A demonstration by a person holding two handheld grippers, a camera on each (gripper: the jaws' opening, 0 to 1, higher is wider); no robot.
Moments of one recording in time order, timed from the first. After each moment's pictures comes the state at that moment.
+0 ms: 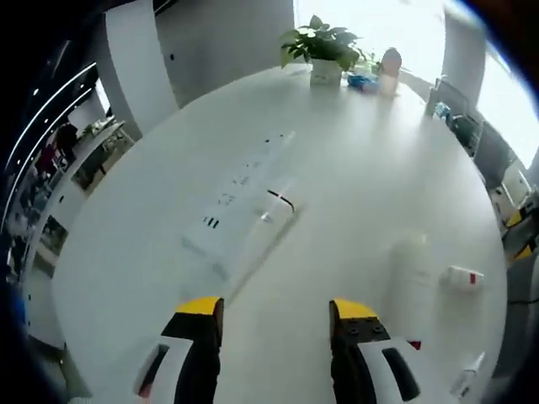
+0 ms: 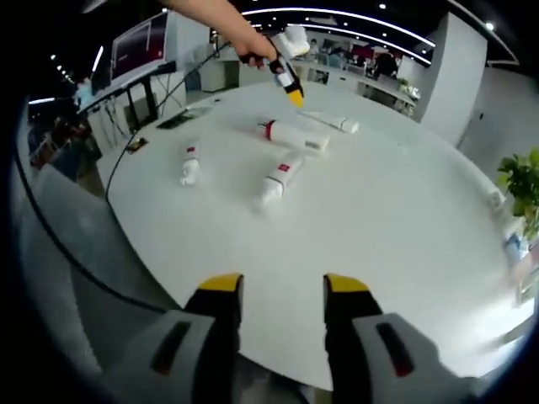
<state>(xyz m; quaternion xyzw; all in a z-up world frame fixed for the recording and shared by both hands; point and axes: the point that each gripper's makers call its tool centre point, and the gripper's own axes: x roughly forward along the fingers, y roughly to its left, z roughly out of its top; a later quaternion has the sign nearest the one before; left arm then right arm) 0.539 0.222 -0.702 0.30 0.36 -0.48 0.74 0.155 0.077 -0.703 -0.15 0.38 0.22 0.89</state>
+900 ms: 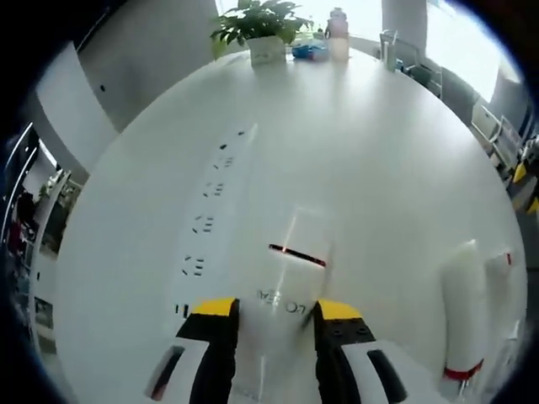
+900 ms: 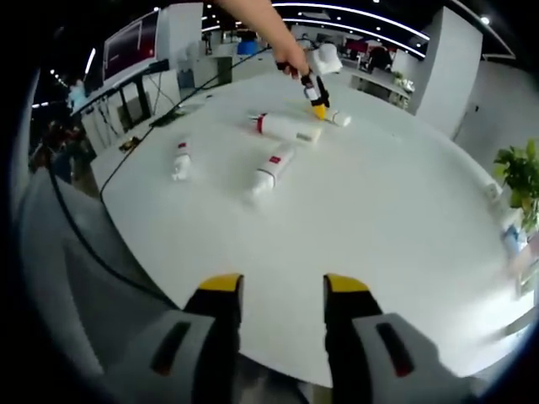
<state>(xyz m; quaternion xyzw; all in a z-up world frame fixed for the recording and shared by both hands) 0.612 0.150 -0.762 0.37 0.34 -0.57 0.64 0.156 0.069 -0.714 -0.15 0.39 0.20 0.88</state>
